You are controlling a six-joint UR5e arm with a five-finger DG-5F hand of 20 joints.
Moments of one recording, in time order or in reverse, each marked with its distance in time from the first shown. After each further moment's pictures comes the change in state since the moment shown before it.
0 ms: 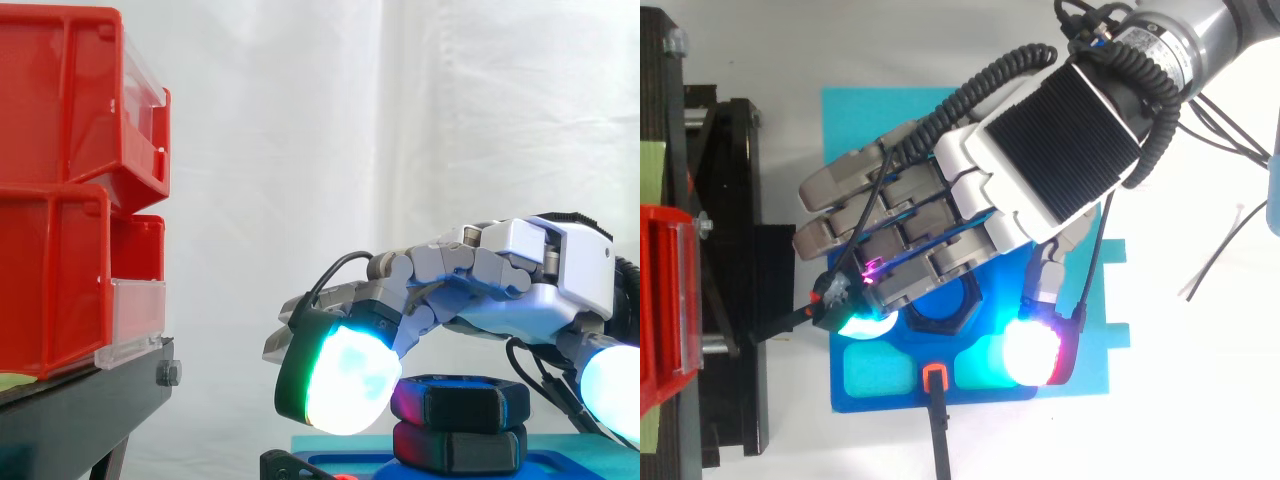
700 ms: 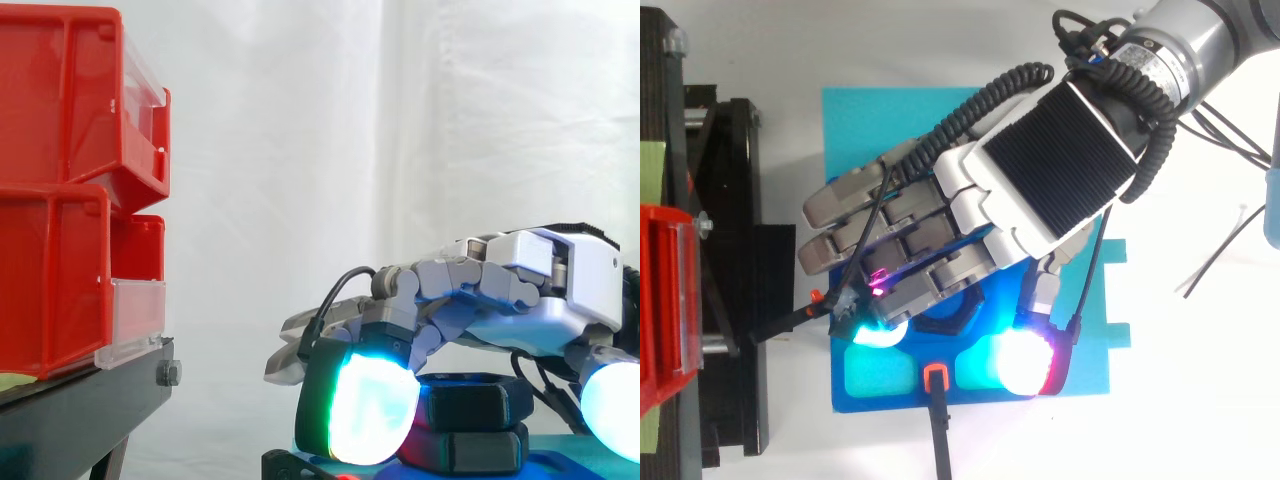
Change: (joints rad) arm 0.010 0.000 -0.011 -0.007 0.003 -0.002
